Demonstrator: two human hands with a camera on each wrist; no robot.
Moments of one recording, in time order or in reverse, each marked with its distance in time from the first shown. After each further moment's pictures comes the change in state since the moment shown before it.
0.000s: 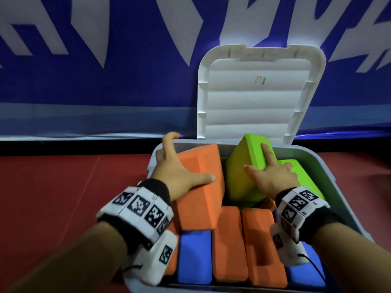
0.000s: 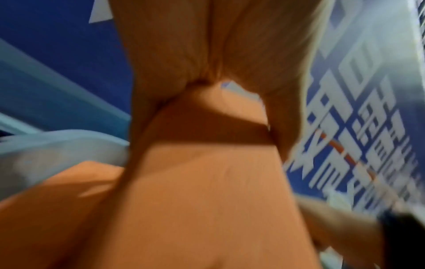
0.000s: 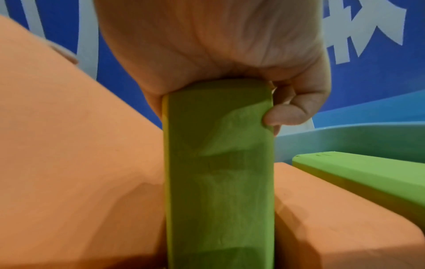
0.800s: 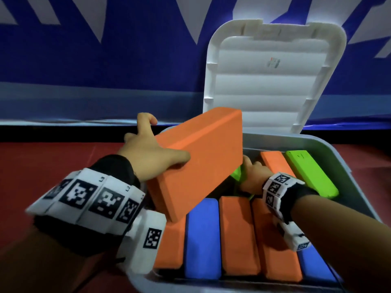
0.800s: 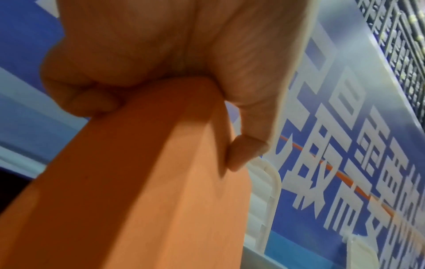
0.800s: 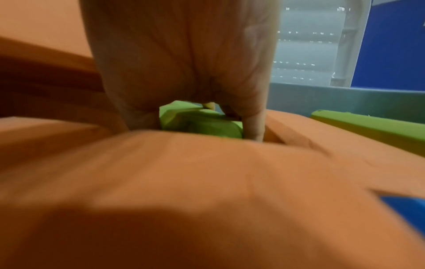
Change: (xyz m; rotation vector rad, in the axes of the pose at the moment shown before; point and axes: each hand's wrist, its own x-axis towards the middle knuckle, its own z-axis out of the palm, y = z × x) left_hand 0.003 -0.020 -0.050 0.132 0.046 -0.216; right_hand 0.028 -0.021 0.071 -0.305 -0.286 -0.217
